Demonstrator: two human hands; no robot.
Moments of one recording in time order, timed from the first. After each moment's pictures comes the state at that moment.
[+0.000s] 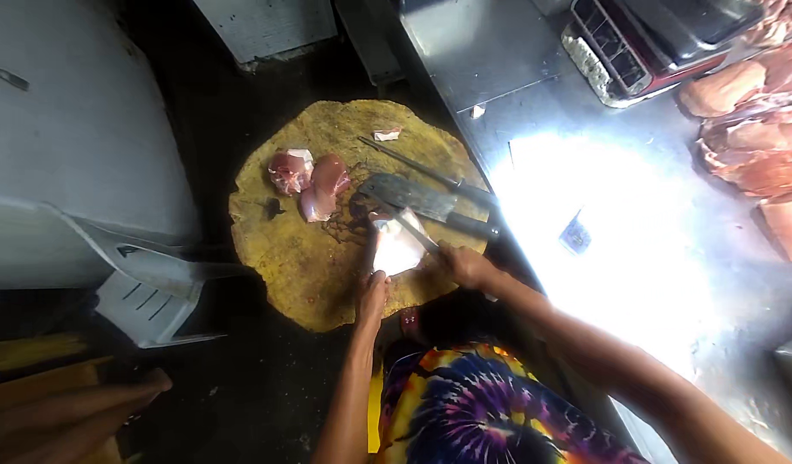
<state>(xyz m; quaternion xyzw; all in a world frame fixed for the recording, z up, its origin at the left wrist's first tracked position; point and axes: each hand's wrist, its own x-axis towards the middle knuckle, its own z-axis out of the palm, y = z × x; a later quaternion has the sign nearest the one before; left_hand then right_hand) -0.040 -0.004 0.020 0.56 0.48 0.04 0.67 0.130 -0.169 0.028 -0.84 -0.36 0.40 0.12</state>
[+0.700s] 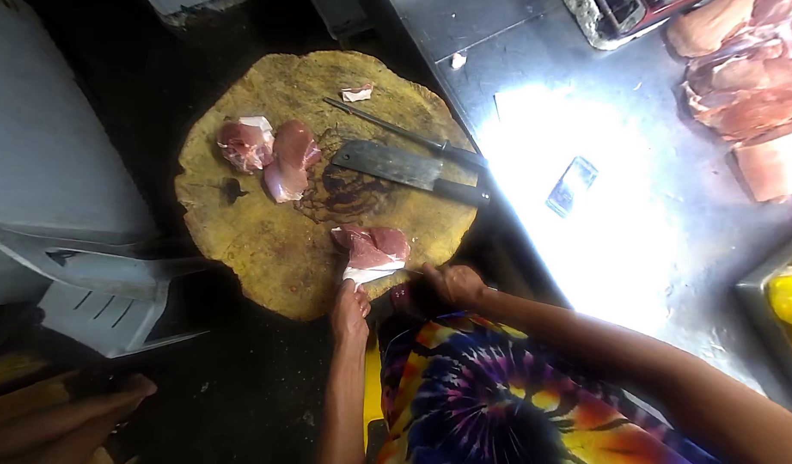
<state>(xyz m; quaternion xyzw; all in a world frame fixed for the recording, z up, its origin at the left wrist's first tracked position) -0.086 -0.015 0.029 0.40 0.58 0.08 0.71 0.039 -0.193 0.009 -0.82 -0.36 0.44 -0.04</state>
